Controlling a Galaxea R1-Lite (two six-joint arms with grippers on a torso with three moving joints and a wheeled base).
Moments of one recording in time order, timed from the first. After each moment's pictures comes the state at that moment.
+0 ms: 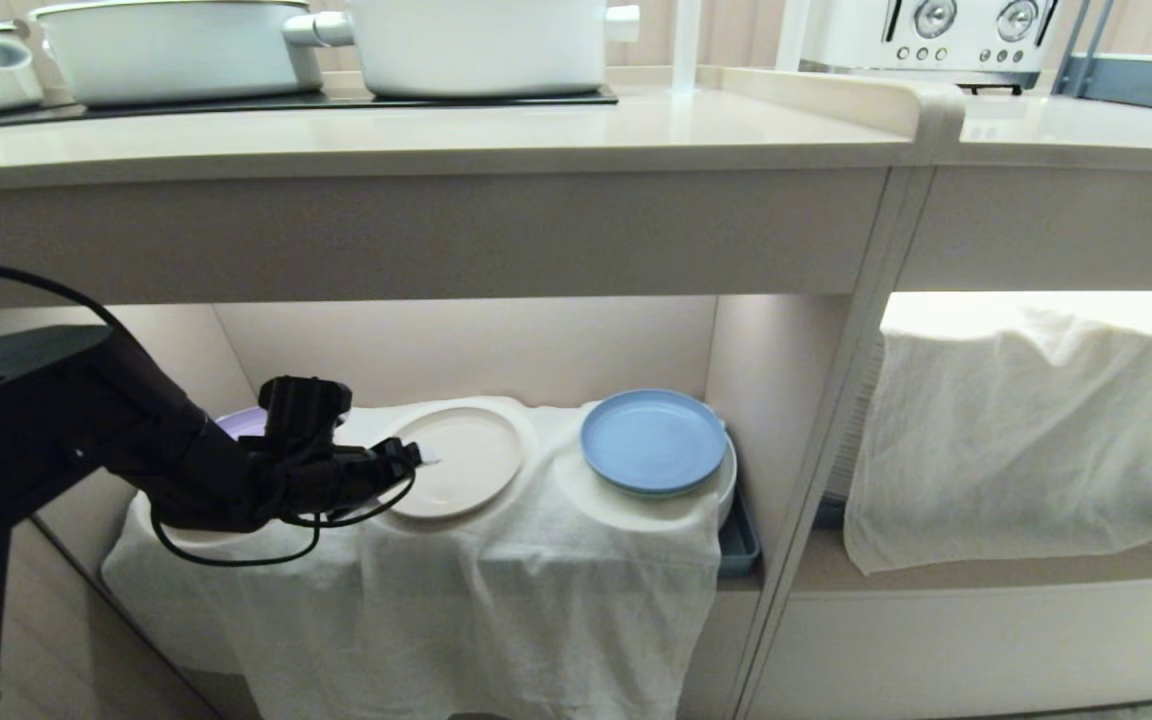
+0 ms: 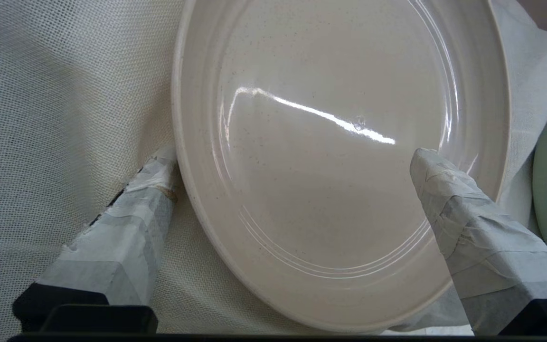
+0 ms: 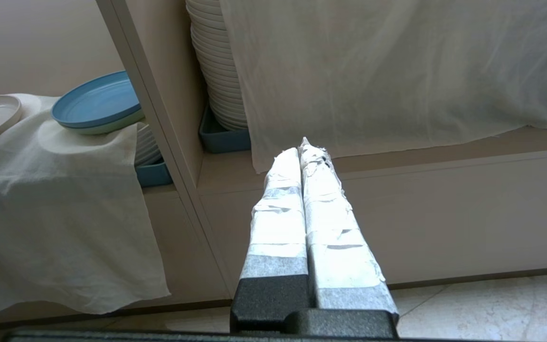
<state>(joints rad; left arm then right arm) -0.07 2.23 -0.99 -0.51 -0.20 -0.55 0.00 0.00 0.00 -0.01 -0.06 0.10</state>
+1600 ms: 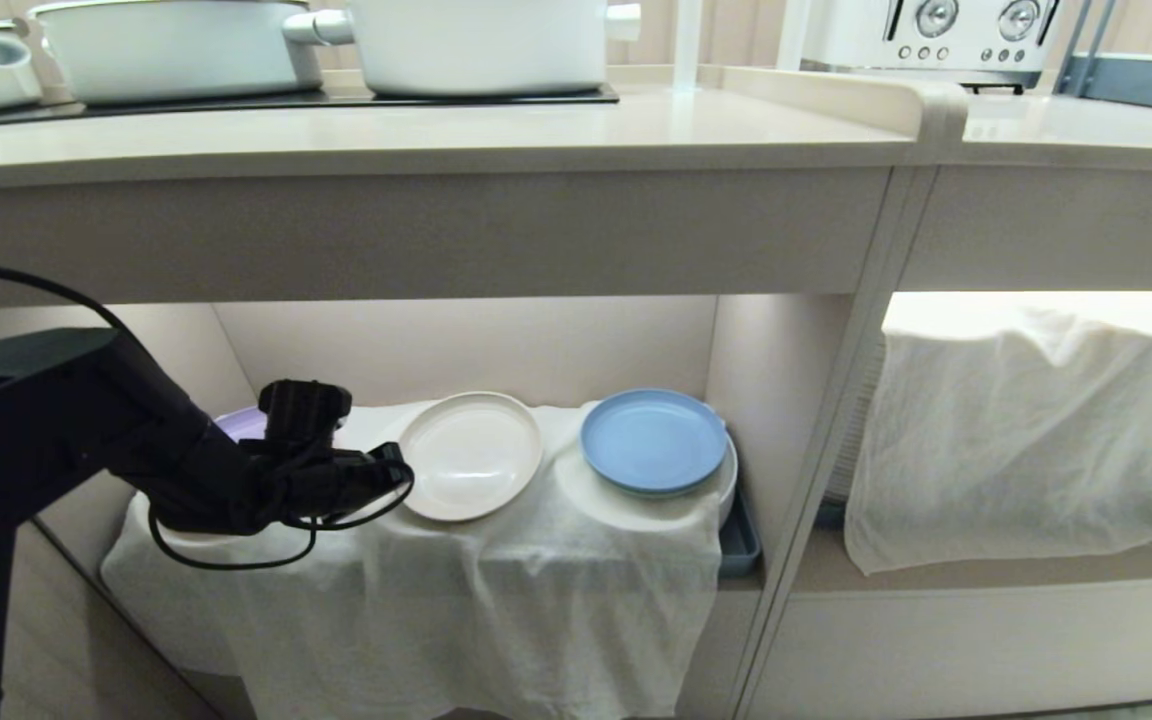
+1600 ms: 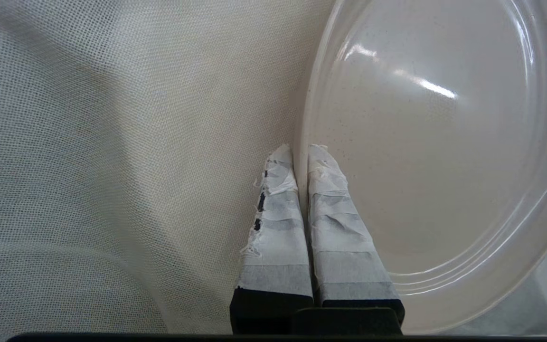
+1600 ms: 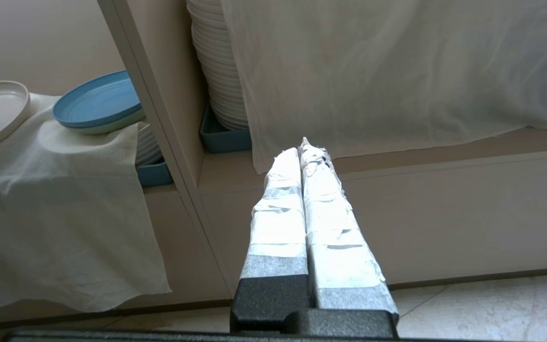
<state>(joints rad) -0.08 2.24 -0.98 -0.52 -0.17 -0.53 0.00 0.00 0.00 -0.01 -0.06 0.10</state>
